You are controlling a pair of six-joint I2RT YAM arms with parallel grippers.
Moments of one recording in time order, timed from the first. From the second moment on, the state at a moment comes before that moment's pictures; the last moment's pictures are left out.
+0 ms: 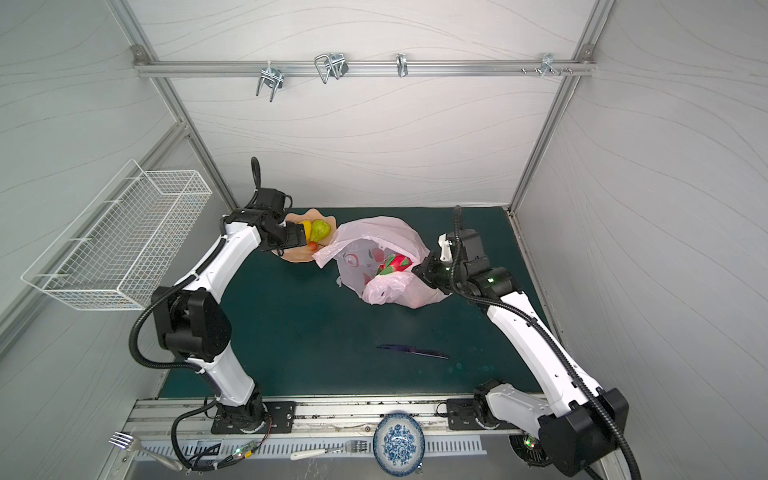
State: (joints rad) left arm -0.10 1.81 1.69 -0.97 -0.09 -0.32; right arm 0.44 1.12 1.10 -0.66 -0.40 0.92
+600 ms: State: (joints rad) left arm -0.10 2.14 1.90 -0.99 -0.05 -0.33; right arm 0.43 1.12 1.11 -0.67 -0.41 0.92
